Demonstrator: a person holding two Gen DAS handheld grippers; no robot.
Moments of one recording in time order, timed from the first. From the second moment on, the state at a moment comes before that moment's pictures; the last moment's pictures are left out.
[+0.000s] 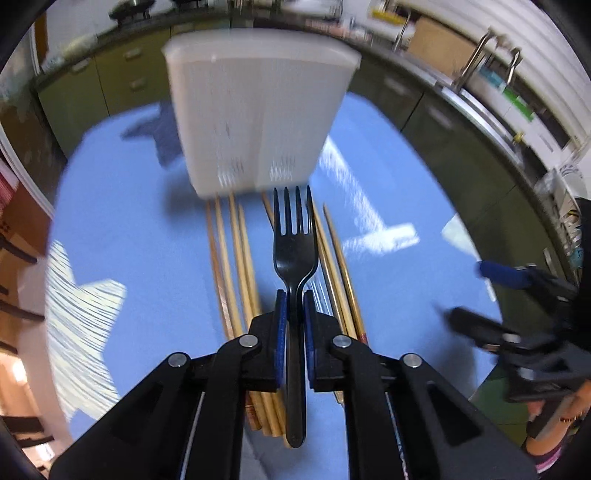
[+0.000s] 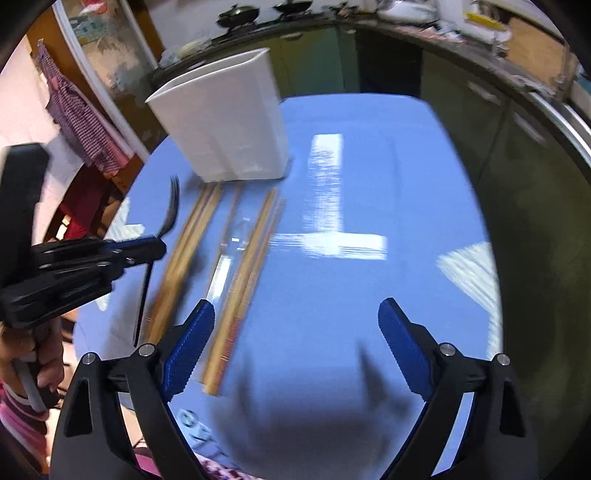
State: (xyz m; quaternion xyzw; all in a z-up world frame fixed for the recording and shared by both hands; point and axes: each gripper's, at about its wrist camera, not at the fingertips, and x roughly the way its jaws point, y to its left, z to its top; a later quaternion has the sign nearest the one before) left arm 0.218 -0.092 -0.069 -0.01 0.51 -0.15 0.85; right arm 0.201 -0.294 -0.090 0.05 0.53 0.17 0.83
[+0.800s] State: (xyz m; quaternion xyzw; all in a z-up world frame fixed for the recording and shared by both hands) left arm 0.189 -0.013 -0.025 -0.01 0.42 -0.11 0.90; right arm 0.272 -0.189 -0.142 -0.03 0.64 0.13 0.76
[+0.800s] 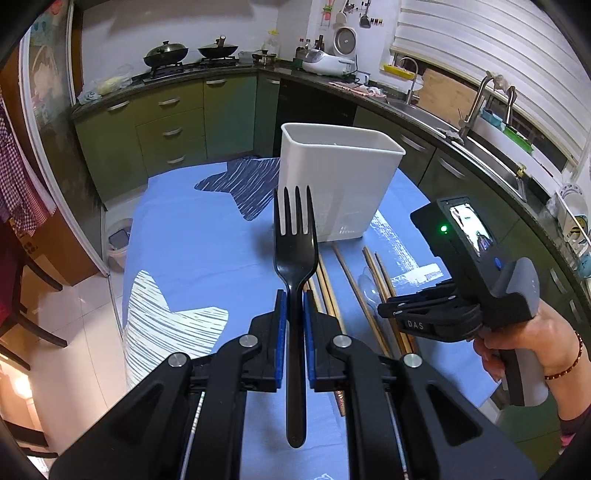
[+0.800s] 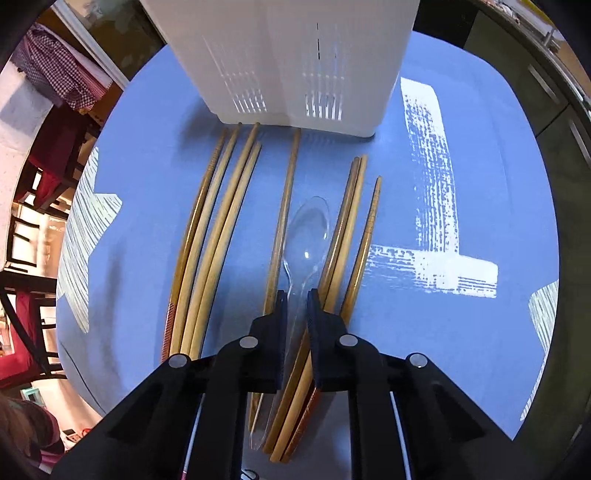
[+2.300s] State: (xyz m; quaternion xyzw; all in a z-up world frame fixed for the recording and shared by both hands) left arm 0.343 -0.078 0.065 -0.03 0.16 -0.09 0.98; right arm 0.194 -0.302 -0.023 0.10 0.42 0.20 0.88
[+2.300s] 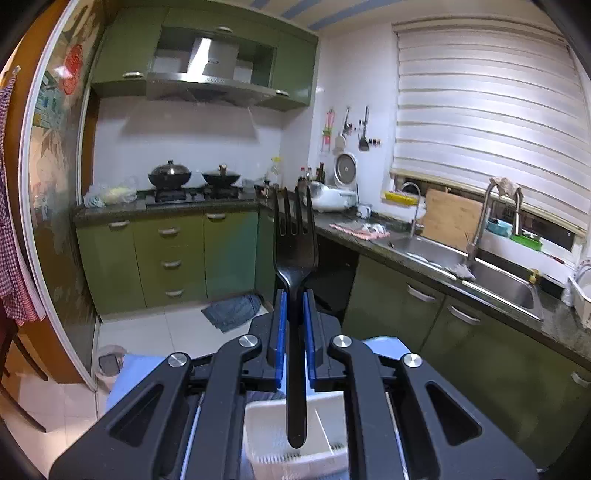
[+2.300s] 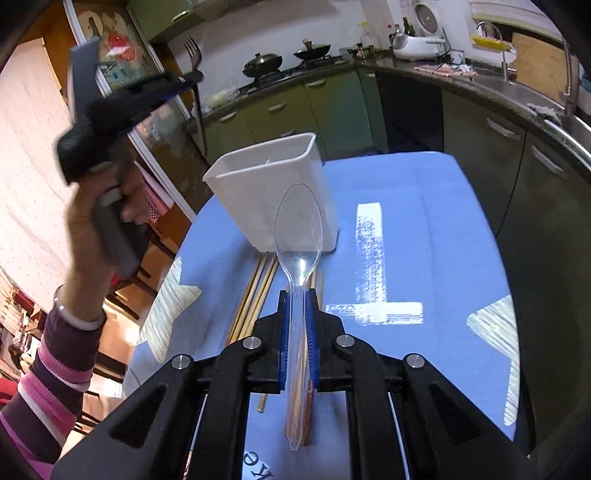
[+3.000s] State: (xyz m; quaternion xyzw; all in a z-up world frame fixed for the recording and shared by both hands) left arm 0.314 -0.060 0.017 -0.03 0.22 -0.10 0.97; right arm 0.258 -0.269 0.073 0.08 0.29 0.18 0.94
